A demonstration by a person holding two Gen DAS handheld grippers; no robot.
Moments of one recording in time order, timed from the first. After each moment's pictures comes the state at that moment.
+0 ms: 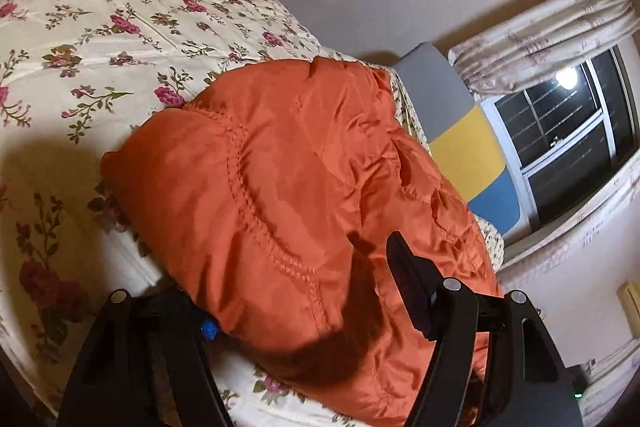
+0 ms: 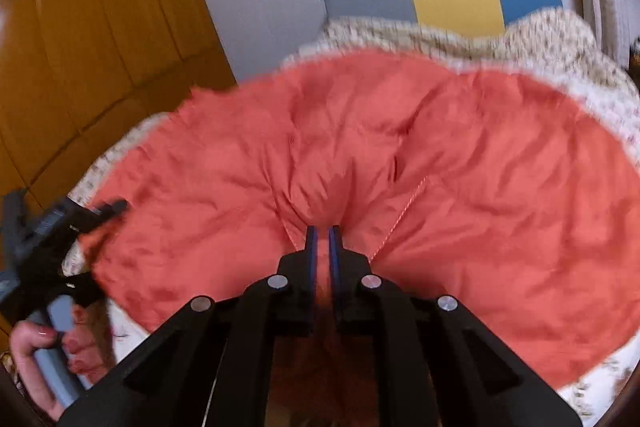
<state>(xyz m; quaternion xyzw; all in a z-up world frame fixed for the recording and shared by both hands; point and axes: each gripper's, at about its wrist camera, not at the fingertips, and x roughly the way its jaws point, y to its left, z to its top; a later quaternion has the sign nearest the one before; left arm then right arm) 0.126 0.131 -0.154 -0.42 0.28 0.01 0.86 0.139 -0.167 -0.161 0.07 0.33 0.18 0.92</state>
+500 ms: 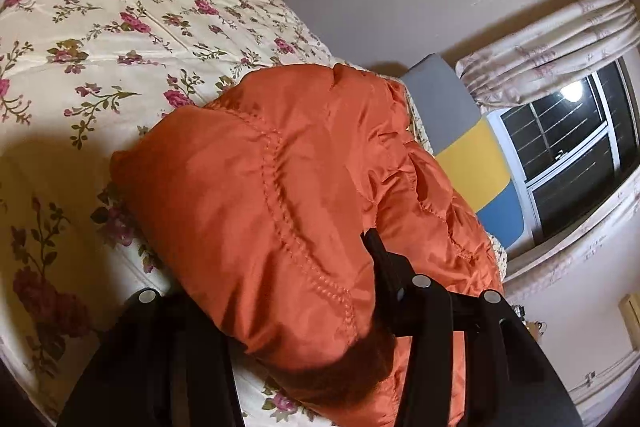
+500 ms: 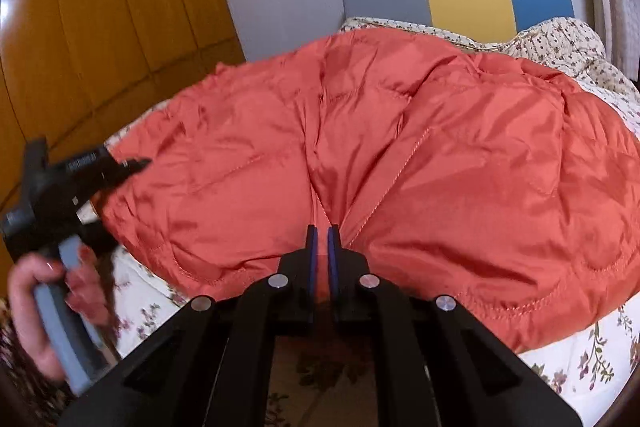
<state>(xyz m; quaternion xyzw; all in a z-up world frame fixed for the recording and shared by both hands) 0.129 0.136 -0.159 -0.44 0.26 0.03 0.86 0.100 -0.171 -0.170 0.05 0.32 0.20 0.92</state>
